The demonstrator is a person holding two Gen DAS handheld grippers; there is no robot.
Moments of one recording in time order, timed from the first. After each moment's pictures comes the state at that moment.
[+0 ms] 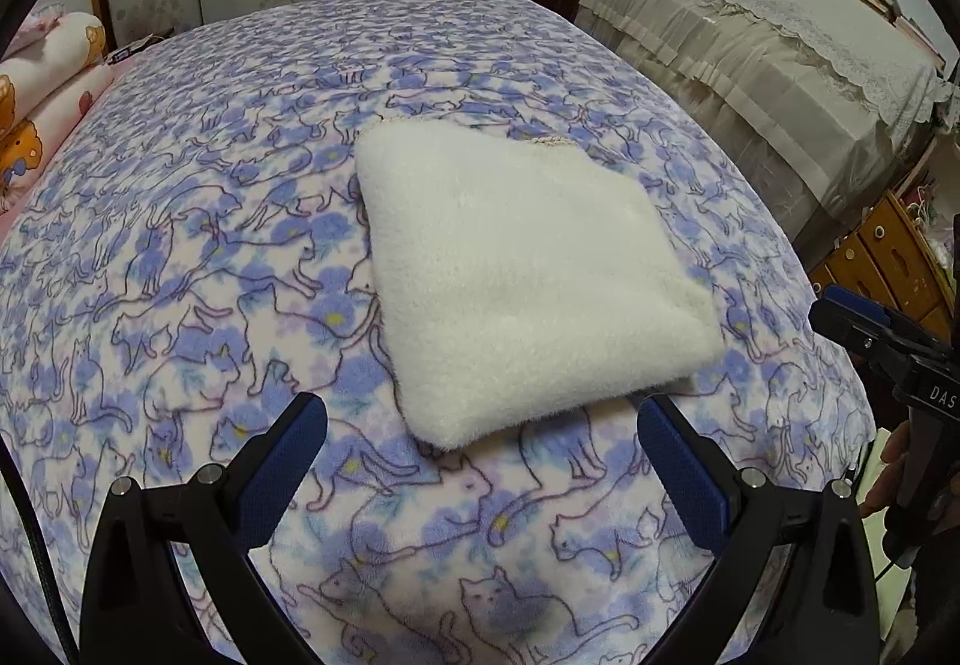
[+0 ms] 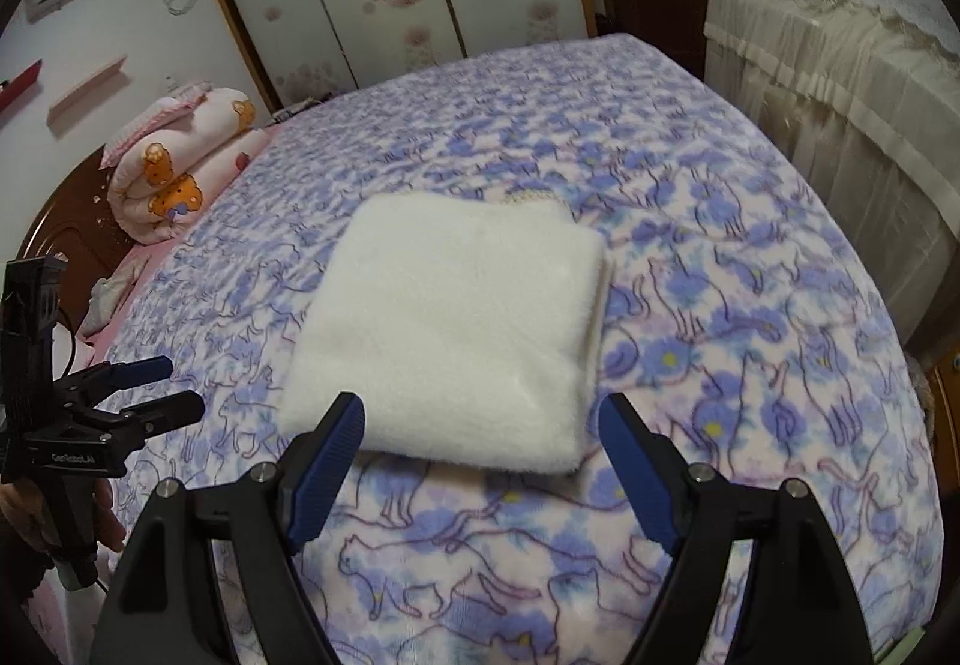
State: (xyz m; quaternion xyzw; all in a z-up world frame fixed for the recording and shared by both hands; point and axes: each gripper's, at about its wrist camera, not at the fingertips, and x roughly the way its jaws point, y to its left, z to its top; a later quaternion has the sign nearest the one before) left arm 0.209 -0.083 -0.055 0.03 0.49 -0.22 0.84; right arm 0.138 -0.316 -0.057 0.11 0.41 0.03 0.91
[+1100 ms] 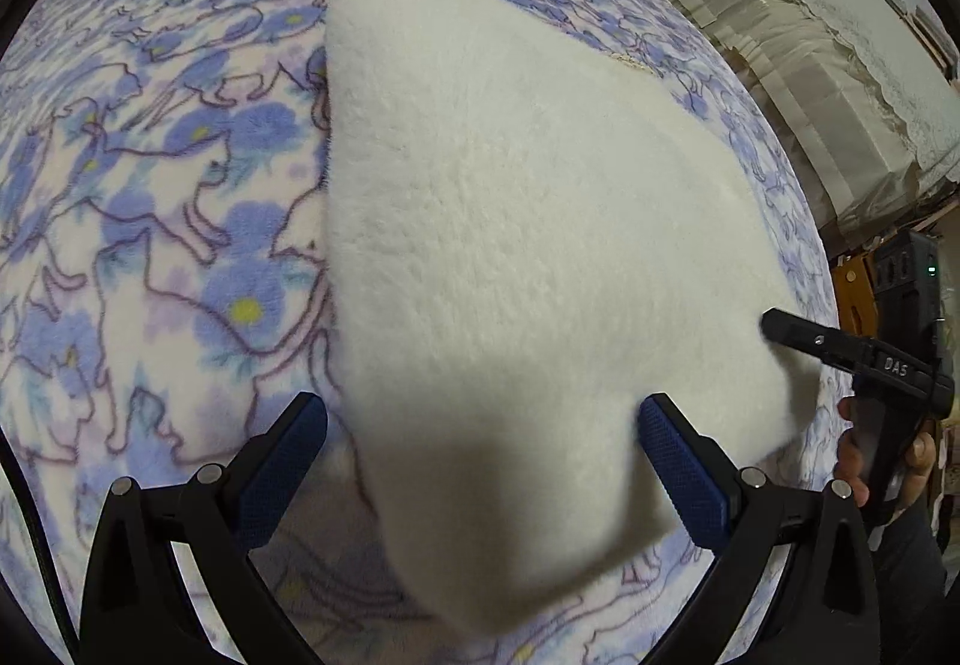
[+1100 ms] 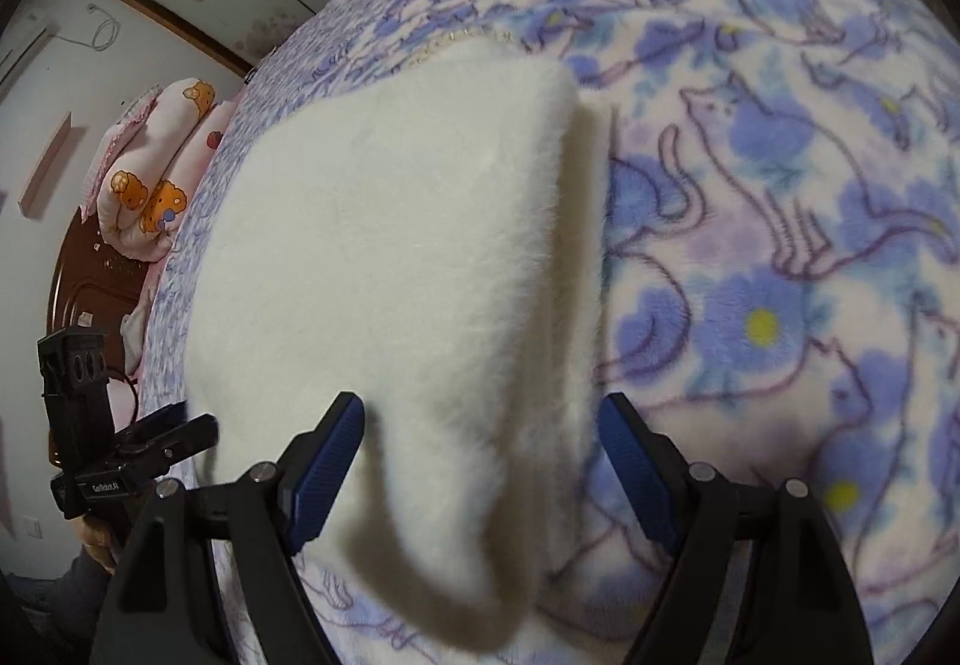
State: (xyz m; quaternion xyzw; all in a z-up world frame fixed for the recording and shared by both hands) left arm 0.322 -0.103 -0.192 -0.04 0.59 -0.24 0.77; right arm 0.256 -0.379 -0.207 0.26 0.54 0.09 0.79
